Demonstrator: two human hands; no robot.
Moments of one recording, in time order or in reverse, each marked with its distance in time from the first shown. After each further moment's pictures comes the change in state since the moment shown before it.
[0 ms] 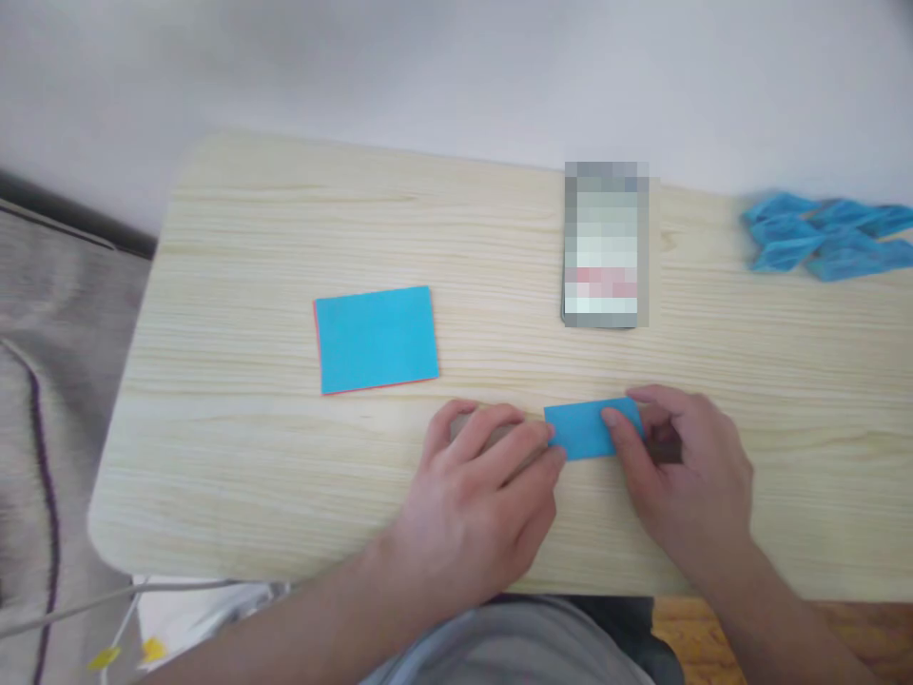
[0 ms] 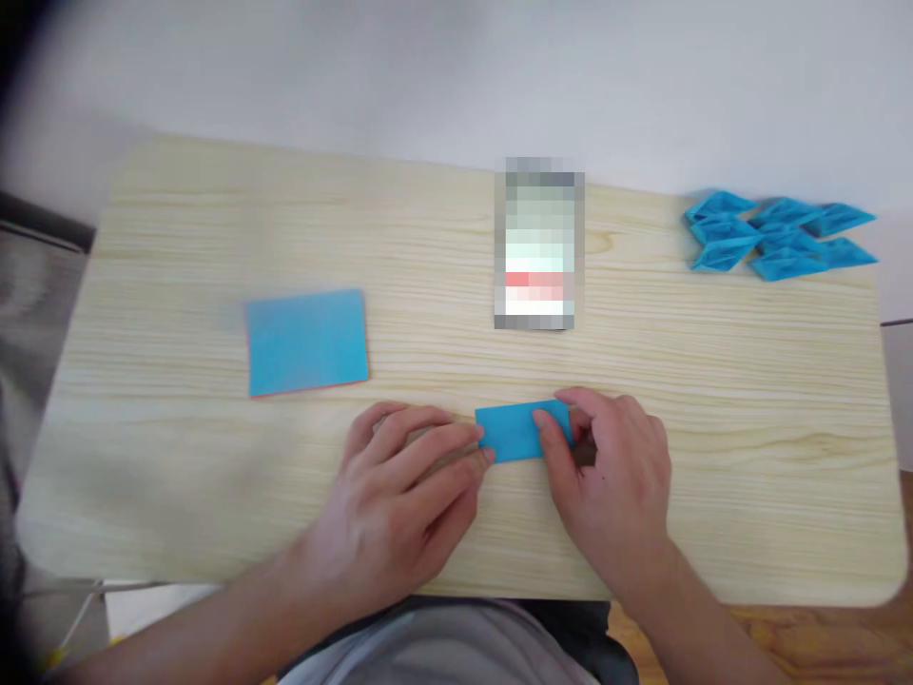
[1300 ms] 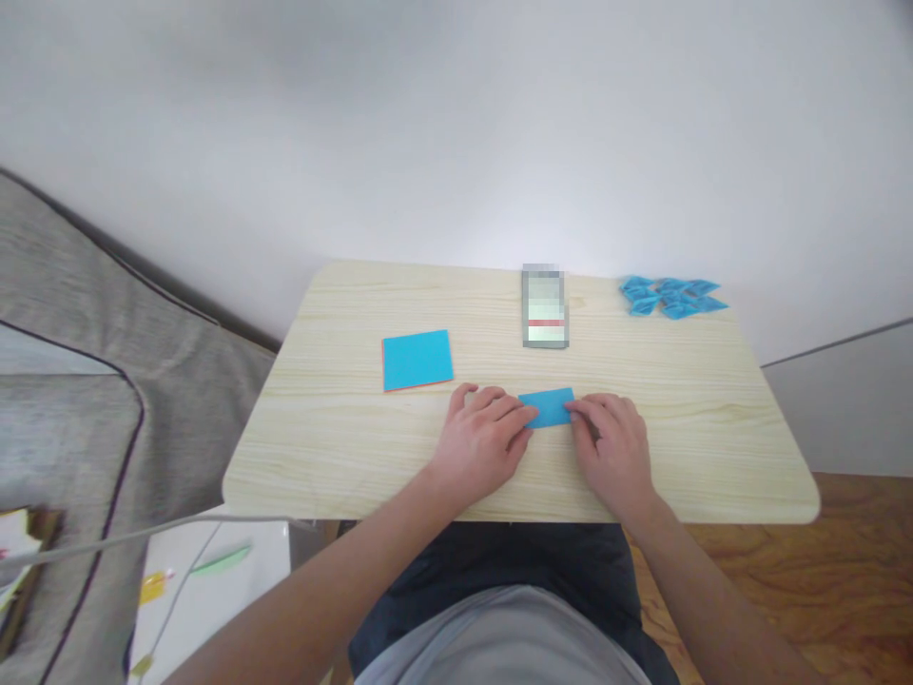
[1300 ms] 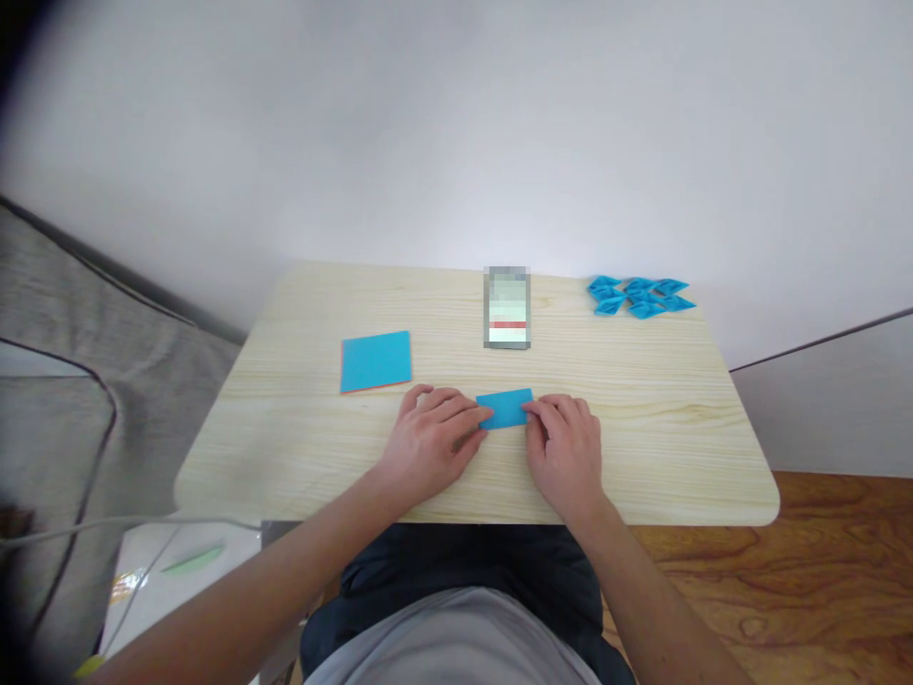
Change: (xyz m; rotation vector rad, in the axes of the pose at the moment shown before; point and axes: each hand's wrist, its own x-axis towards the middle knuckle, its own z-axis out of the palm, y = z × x) left_hand 0.001 0.009 -0.001 0.184 0.067 0.091; right_hand -0.032 0.007 -0.003 0.061 0.108 -0.136
